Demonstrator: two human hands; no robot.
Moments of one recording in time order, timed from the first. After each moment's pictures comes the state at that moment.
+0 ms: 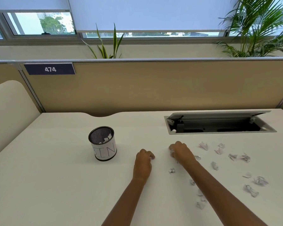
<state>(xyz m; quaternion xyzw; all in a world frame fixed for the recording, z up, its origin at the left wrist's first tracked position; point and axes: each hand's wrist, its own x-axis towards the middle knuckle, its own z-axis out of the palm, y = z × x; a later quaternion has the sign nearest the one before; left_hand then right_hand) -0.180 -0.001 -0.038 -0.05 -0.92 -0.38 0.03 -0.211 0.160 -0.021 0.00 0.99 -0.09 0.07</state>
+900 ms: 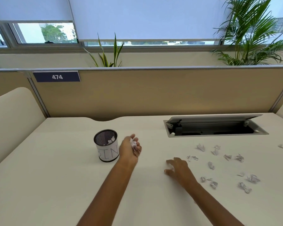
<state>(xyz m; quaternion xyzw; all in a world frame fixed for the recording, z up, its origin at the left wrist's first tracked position) -0.169 -0.035 0.075 0.26 -0.35 -0.90 -0.07 -0.140 0.142 -0.024 0.02 0.97 -0.25 0.08</state>
